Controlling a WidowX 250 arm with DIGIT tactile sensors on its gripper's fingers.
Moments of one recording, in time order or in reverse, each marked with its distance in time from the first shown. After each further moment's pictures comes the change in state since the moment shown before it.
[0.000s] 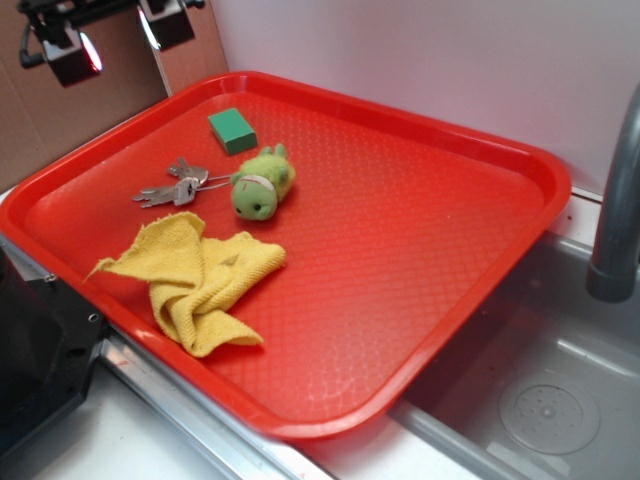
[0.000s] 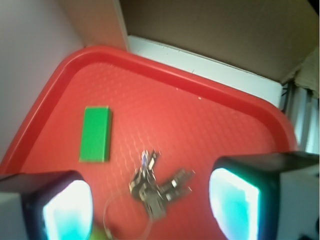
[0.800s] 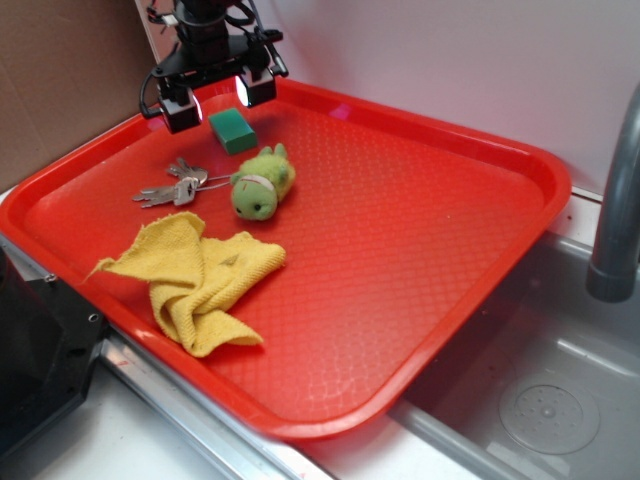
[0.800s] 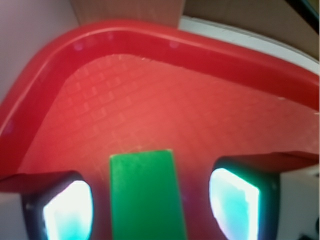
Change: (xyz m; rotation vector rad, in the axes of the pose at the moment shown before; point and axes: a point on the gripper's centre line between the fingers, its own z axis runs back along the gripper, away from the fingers) arm 0.022 -0.053 -0.110 0.116 -0.056 0.036
